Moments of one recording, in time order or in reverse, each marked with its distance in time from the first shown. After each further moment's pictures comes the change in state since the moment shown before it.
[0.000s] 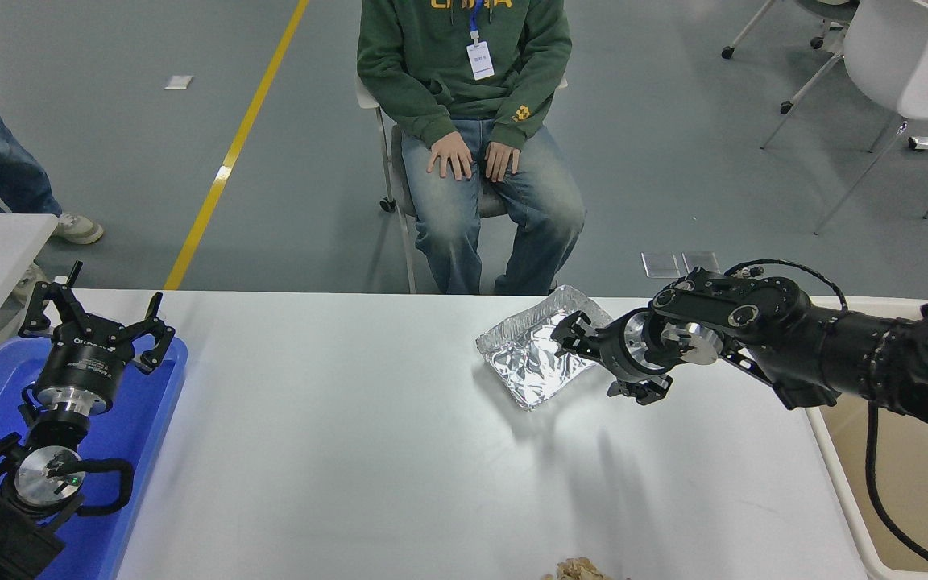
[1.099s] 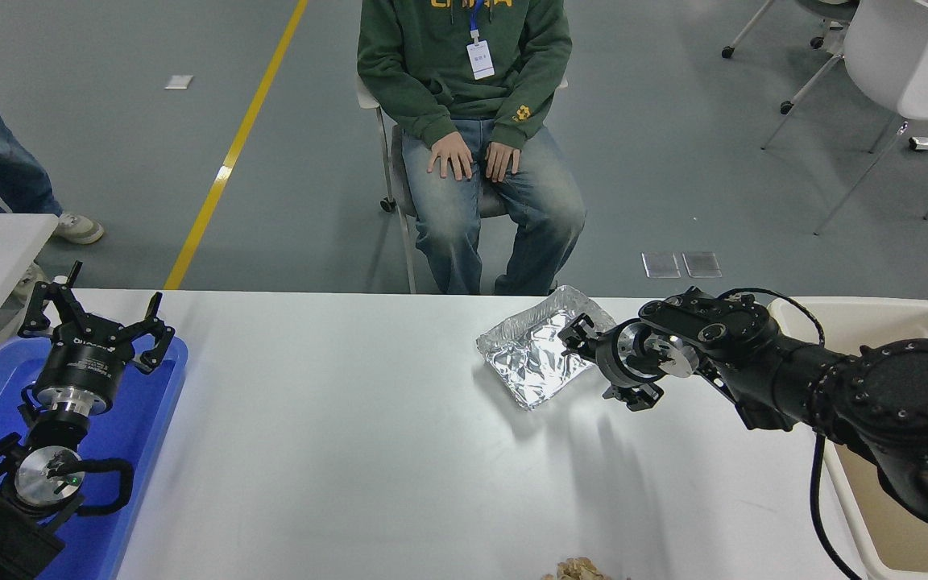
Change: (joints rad) left arm 0.000 0.000 0.000 0.000 0.000 0.000 0.000; right arm -0.107 0.106 0.040 -0.267 0.026 -0.018 -0.006
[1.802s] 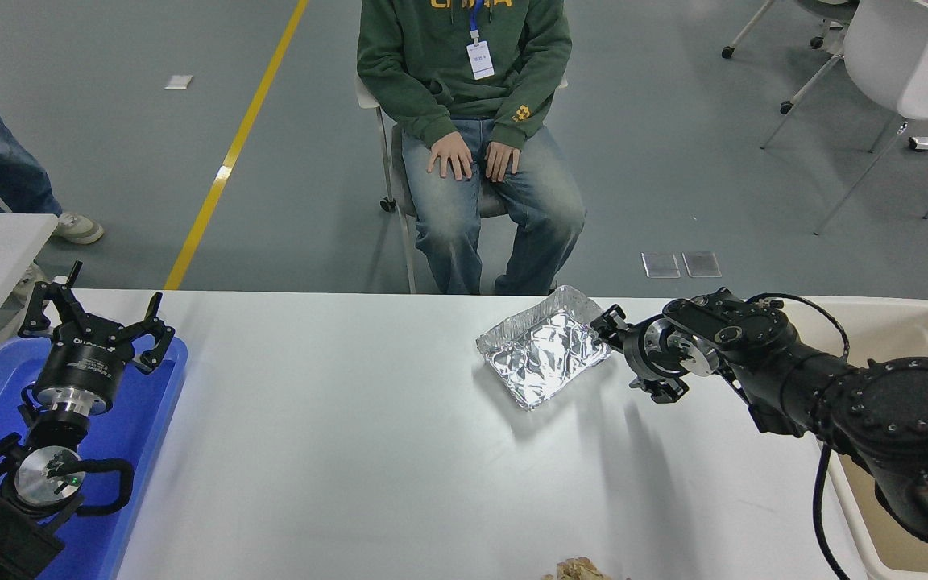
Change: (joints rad) left arm 0.000 0.000 0.000 0.000 0.000 0.000 0.000; right arm -0.049 0.001 0.017 -0.092 -0.007 -0.017 0.009
